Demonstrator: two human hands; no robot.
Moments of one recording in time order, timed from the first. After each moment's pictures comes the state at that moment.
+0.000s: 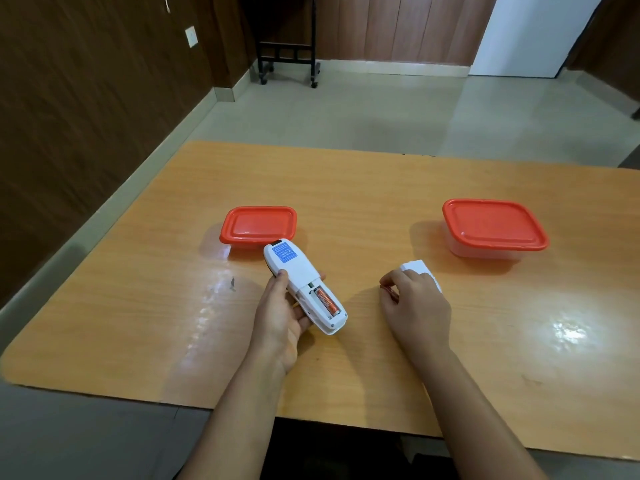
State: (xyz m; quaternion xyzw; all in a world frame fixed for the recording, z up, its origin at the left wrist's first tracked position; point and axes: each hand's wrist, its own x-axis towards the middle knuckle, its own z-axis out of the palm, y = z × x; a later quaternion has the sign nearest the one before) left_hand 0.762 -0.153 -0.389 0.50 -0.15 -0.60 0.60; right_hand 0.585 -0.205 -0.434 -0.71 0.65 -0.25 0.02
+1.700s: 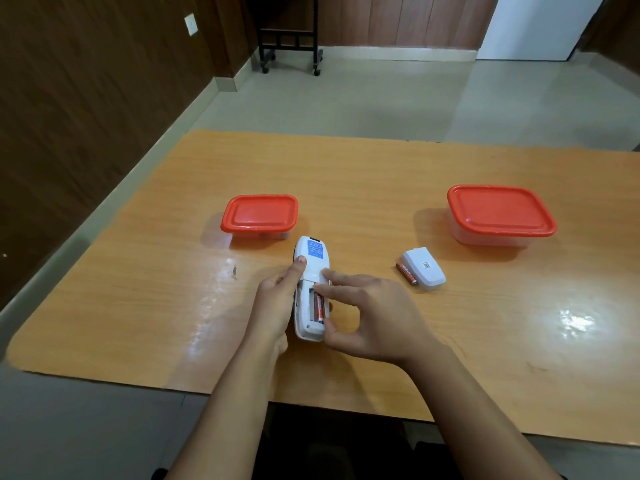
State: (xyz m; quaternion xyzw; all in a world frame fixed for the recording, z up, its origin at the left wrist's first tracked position) left_hand 0.770 -0.152 -0.390 0.61 -0.23 -0.55 0.53; right_hand 0.618 -0.163 -0.386 -0.88 0.39 -0.23 0.14
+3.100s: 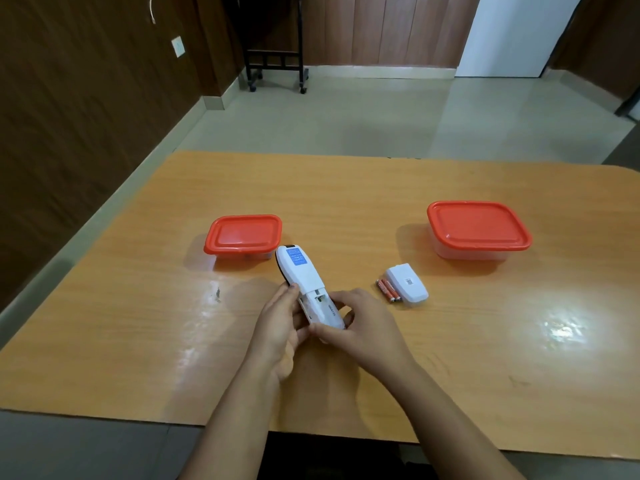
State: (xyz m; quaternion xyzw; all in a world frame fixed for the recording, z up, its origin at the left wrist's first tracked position) left_hand 0.746 -0.159 -0.392 0.54 -0.22 -0.61 0.54; right_hand 0.615 -0.175 -0.403 -0.73 0.55 -0.22 0.32
